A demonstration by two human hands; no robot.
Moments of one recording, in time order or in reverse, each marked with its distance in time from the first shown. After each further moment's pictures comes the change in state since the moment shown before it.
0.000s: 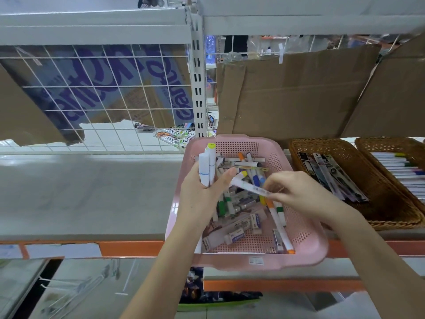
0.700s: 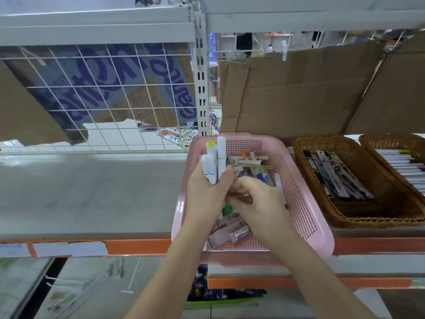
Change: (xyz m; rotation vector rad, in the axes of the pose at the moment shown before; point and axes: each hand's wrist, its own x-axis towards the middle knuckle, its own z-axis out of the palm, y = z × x) left_hand 0.001 -0.002 0.007 -0.074 0.107 -0.069; right_hand -0.006 -0.083 0.058 0.559 0.421 -0.044
